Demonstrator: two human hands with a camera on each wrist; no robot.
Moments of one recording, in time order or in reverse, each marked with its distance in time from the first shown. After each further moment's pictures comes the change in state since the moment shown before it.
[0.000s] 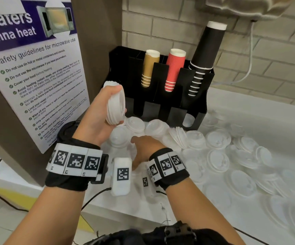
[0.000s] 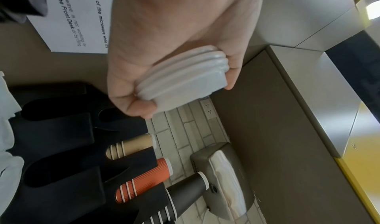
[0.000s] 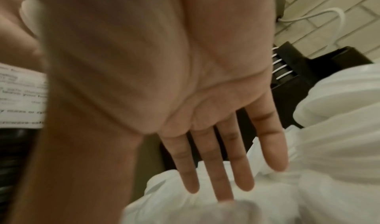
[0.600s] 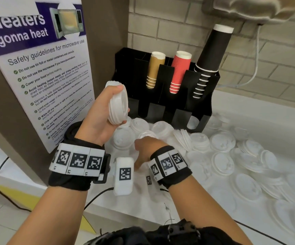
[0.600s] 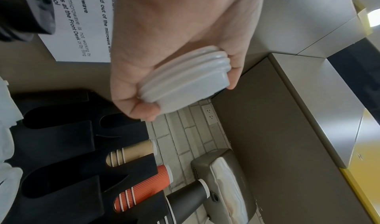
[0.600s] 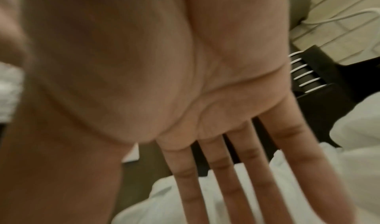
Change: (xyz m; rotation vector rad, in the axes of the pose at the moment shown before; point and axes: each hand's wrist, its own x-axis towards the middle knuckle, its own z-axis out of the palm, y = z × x) left_hand -0.004 0.007 -0.006 -0.020 -0.011 0.002; right_hand 0.001 -0.013 -0.010 -0.130 -0.097 0.011
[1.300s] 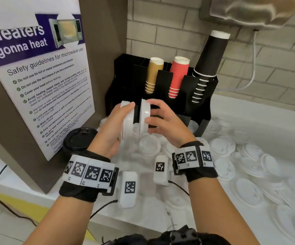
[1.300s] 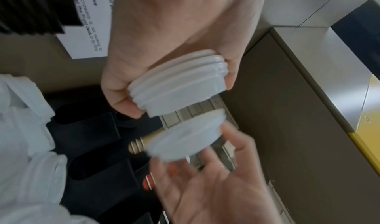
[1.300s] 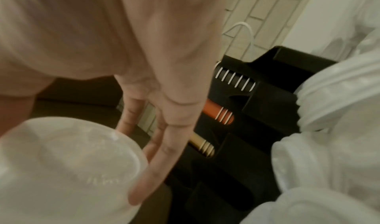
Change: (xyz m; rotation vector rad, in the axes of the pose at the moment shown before) left_hand 0.006 -0.027 0.009 0.098 -0.024 -0.075; right_hand -0.022 0.047 -0.035 1.293 0.498 -0.452
